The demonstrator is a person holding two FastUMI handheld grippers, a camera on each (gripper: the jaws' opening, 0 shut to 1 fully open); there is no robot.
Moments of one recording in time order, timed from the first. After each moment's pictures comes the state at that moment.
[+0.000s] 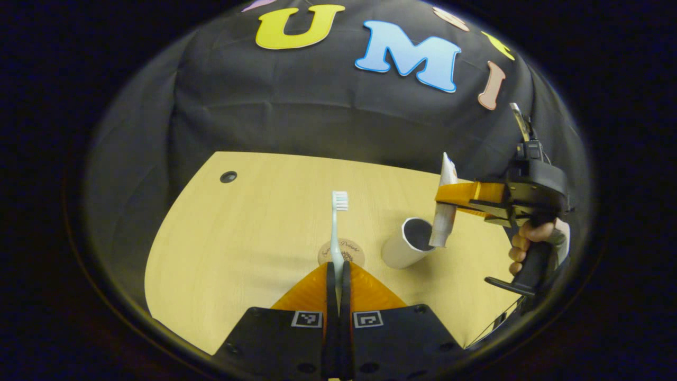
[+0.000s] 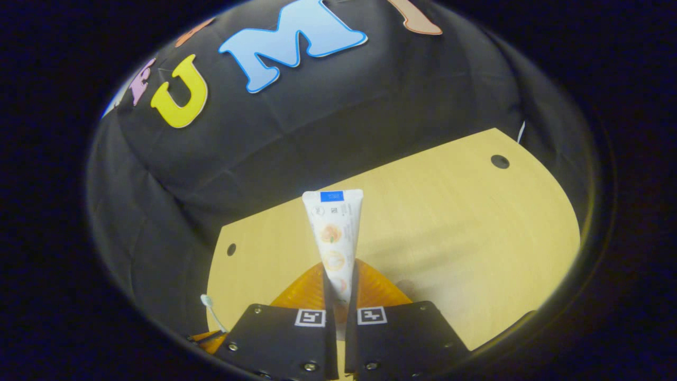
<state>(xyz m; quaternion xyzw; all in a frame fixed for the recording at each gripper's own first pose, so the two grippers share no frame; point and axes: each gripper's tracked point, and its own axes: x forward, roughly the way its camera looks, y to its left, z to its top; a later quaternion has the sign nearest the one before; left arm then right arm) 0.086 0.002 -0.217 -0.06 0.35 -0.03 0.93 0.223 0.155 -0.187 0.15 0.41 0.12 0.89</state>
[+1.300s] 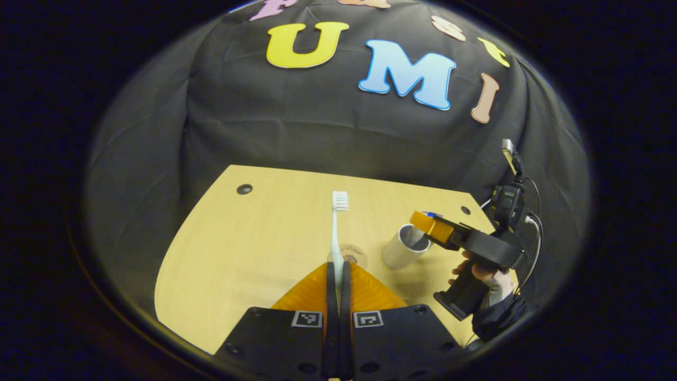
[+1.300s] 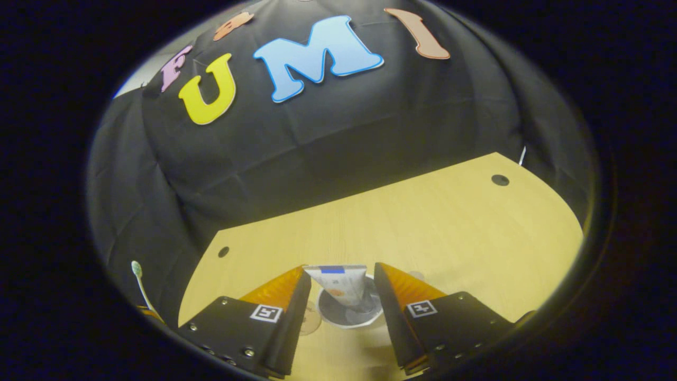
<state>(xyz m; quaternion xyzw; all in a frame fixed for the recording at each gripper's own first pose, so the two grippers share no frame) 0.047 0.014 -0.174 -0.06 0.29 -0.03 0.95 0.198 0.158 -0.179 0.12 0.29 0.13 0.94</state>
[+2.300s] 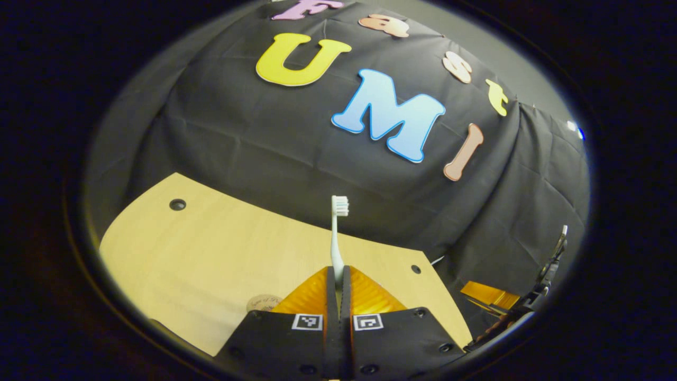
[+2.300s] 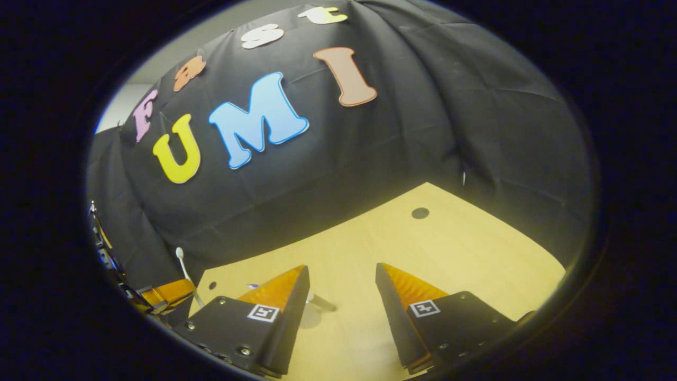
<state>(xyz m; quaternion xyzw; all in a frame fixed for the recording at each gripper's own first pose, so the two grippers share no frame) 0.168 -0.083 -0.141 -0.19 0.17 -0.12 0.96 0.154 -0.029 -0.103 0.16 0.23 0.02 0.96</state>
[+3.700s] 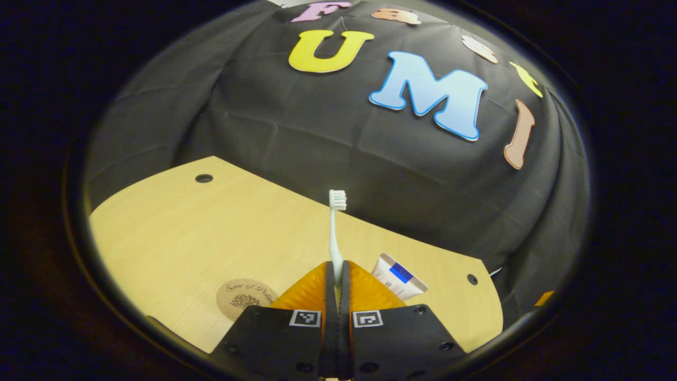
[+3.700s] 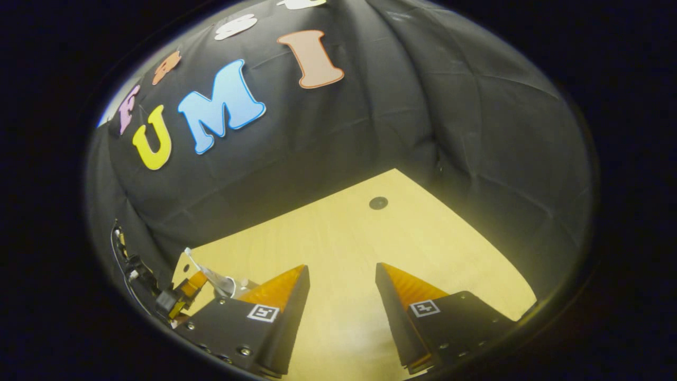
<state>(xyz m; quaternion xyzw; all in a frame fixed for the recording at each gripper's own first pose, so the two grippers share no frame) 0.228 -0.130 -0.267 -0.17 0.16 0.06 0.97 0.162 -0.121 -0.137 0.14 0.30 0.02 0.94</state>
